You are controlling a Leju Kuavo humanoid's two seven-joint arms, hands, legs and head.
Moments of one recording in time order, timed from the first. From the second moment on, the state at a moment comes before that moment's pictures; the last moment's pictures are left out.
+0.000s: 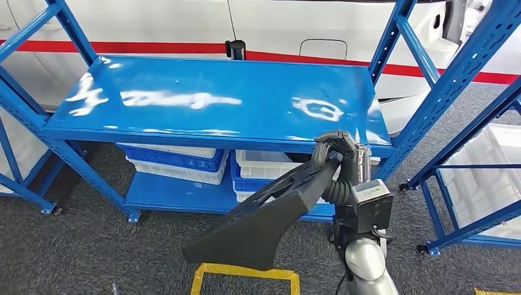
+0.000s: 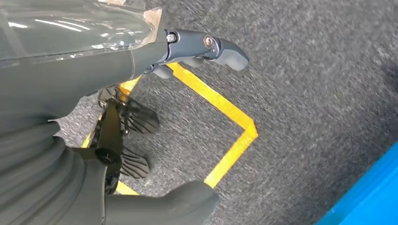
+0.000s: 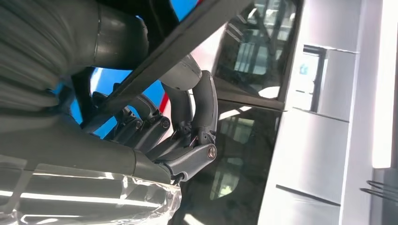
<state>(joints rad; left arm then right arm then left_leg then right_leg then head) -0.14 -0.15 0.52 -0.22 0.08 0.11 -0.51 -0.16 0.03 0.34 -1.68 0.31 -0.20 -0.34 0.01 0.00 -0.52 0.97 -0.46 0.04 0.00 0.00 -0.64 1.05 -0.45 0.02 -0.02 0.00</state>
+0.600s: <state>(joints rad) -0.14 -0.15 0.52 -0.22 0.08 0.07 -0.50 -0.10 0.03 0.32 -1.71 0.35 -0.21 -0.34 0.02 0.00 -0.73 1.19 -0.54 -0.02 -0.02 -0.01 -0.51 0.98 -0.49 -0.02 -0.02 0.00</state>
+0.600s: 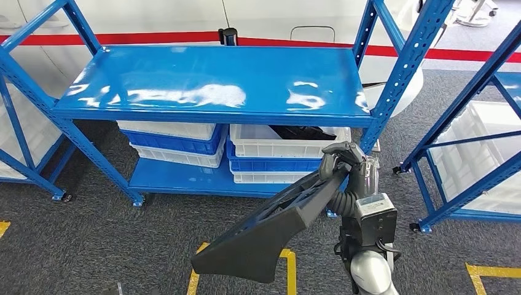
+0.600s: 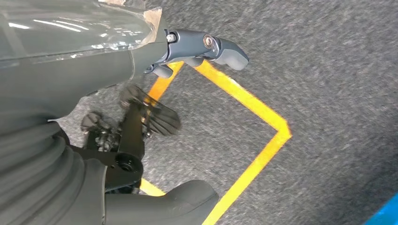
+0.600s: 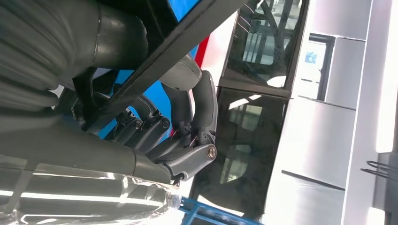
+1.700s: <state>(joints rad) -0.11 -0.13 0.61 -0.22 0.18 0.02 -0.52 -0.34 0.12 0.35 -1.42 0.28 -0.13 -0.36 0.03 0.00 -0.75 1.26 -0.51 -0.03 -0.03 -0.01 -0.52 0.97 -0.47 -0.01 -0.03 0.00</state>
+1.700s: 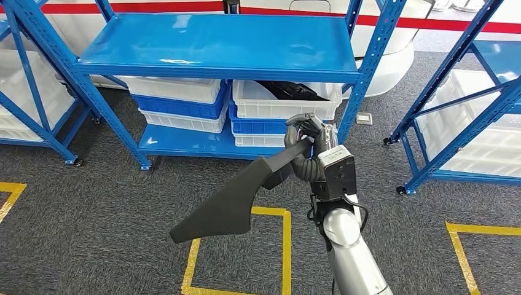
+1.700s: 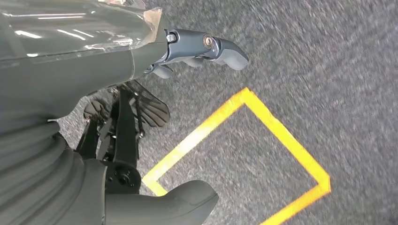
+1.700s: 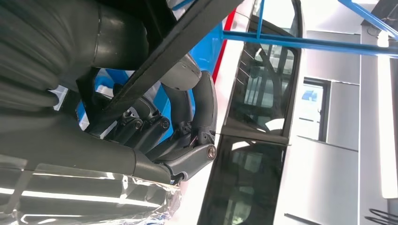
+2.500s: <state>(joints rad) -0.15 -0.15 0.58 -0.22 0.08 -0.02 -0.48 -0.26 0.06 0.22 -1.50 0.24 -0.15 -0.38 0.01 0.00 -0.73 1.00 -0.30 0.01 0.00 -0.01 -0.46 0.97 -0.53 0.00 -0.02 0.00</state>
